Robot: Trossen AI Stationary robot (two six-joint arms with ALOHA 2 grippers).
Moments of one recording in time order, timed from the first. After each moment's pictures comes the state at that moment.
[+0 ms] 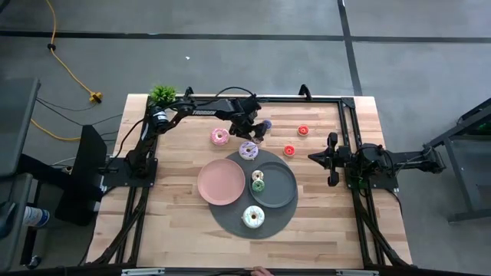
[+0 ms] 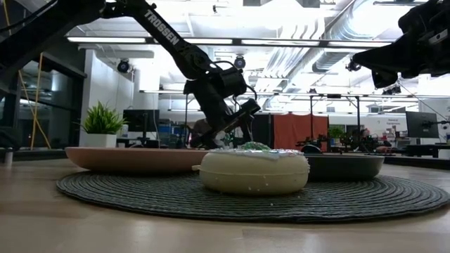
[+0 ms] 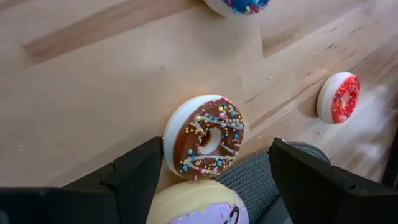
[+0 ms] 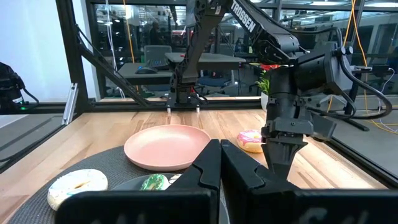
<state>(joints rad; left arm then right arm) 0.44 2.18 1.58 -0.49 0.41 -0.87 0.07 0.03 0.01 0.06 0.15 0.00</state>
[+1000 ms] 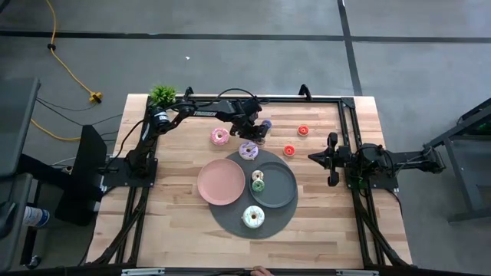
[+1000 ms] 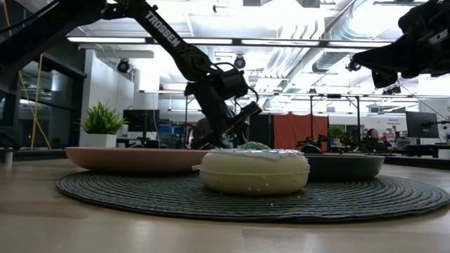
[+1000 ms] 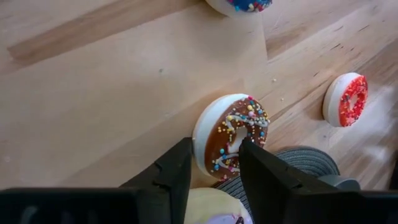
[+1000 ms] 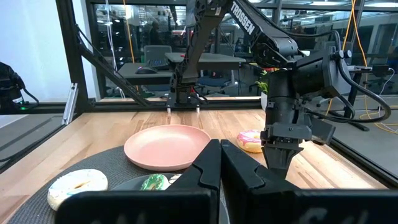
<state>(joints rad) 0.44 2.18 1.57 -0.46 0.39 -0.86 0.07 0.03 0.01 0.06 0.15 0.00</state>
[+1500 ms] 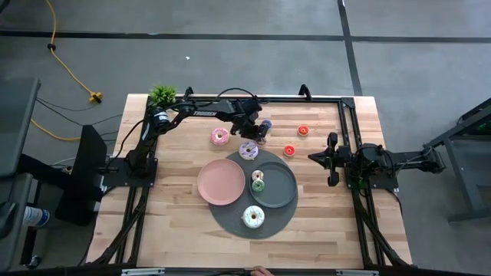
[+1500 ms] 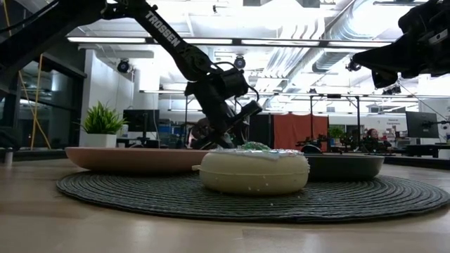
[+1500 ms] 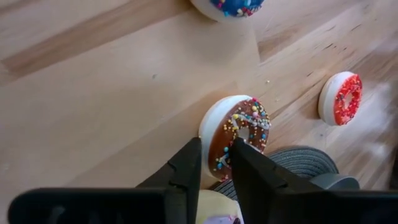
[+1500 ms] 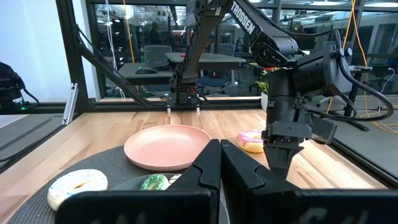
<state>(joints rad) 0.44 2.18 1.58 -0.45 0.39 -0.83 0.07 0.03 0.01 0.06 0.15 0.00</state>
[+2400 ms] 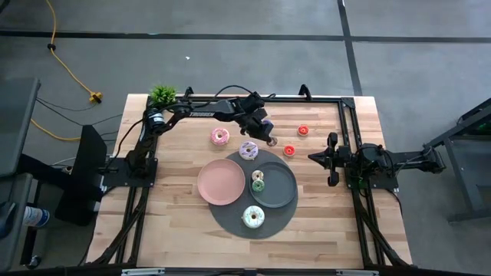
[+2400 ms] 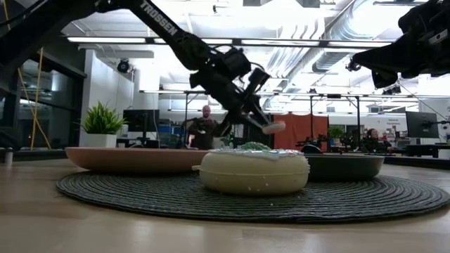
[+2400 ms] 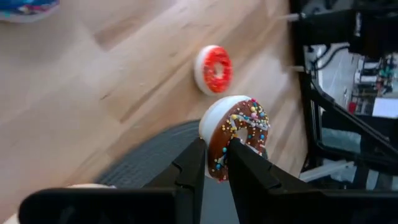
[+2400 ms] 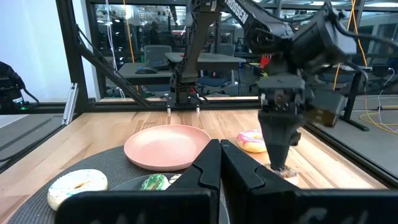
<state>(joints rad) 0.40 2.12 1.58 -0.29 0.59 -0.80 0.07 0.03 0.01 0.06 0.15 0.00</state>
